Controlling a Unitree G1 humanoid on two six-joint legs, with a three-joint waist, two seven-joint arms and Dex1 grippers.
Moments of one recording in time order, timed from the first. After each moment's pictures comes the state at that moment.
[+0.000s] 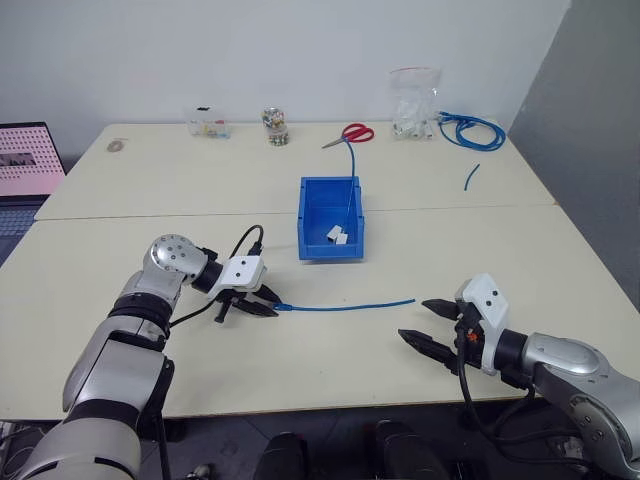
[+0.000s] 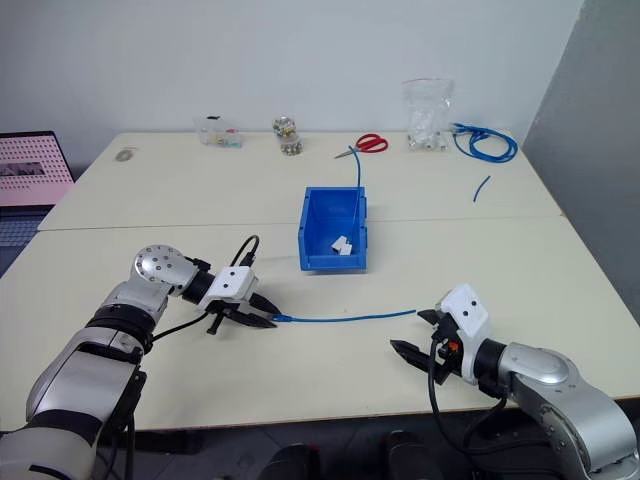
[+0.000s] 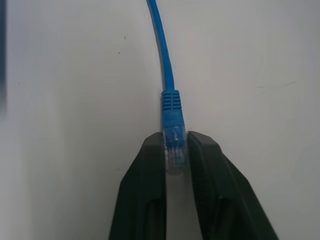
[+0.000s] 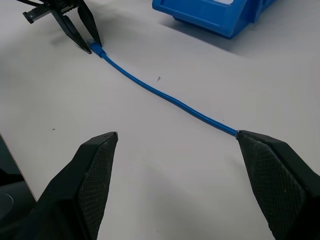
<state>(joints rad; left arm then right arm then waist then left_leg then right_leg) -0.88 0.65 -0.32 1.11 0.04 -0.55 -1.60 0.00 -0.58 -0.08 -0.74 0.52 0.97 0.61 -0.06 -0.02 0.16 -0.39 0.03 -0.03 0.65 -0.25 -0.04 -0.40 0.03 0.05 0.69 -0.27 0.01</state>
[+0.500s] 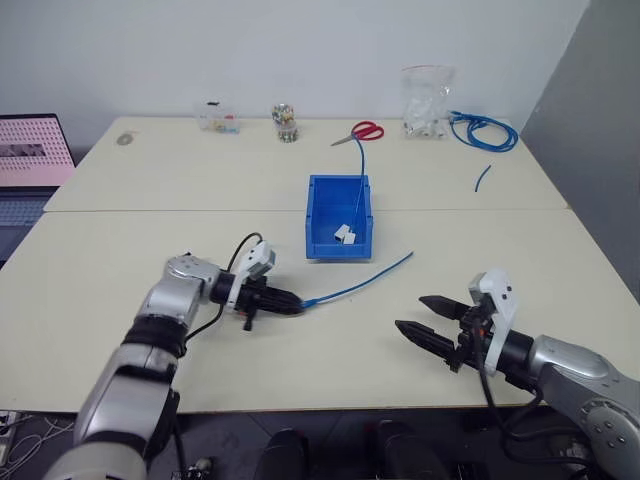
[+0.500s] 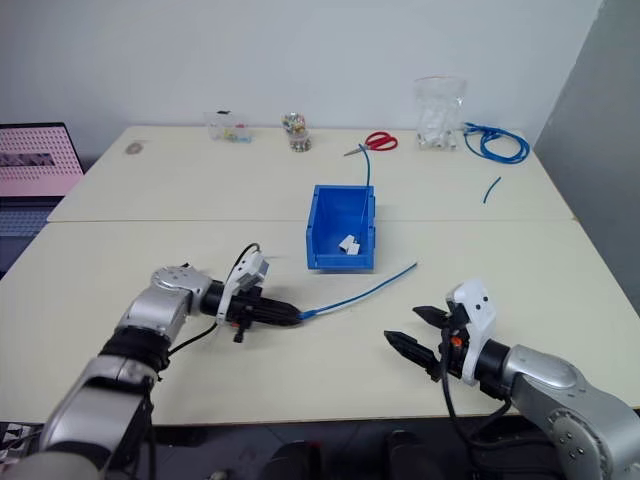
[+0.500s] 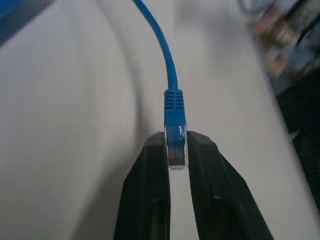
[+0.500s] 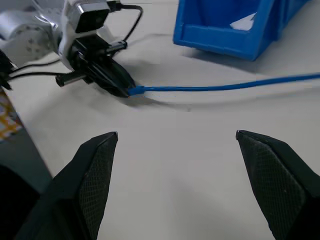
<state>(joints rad) -0.59 0.54 -0.15 0.33 -0.37 0.64 -1.48 0.04 -0.43 -0.27 -0.78 0.92 1.13 0.47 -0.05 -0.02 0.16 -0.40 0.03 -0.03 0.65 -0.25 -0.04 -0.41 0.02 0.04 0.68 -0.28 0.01</state>
